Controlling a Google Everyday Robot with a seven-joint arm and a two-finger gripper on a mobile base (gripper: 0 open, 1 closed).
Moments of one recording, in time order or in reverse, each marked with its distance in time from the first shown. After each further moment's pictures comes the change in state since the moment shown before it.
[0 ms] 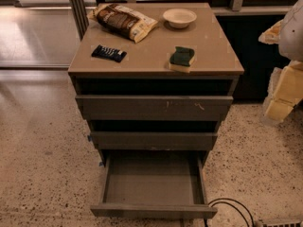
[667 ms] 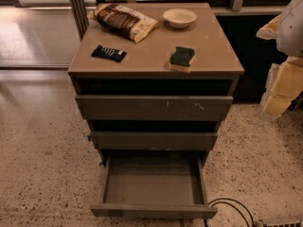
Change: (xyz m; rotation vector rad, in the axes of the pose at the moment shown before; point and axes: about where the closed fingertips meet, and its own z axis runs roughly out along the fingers) arm -0.005 -0.008 -0.001 0.016 -0.001 -0.025
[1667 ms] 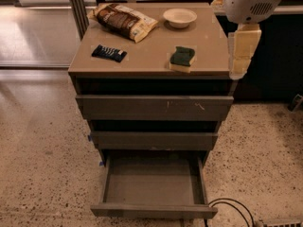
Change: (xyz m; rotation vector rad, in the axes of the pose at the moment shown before) arm -0.061 -0.090 0.029 0.053 0.074 -0.324
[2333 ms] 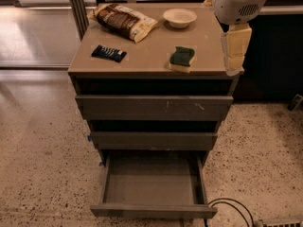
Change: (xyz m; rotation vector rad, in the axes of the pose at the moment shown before) arm -0.005 -0.021 0.019 0.011 0.053 -0.110
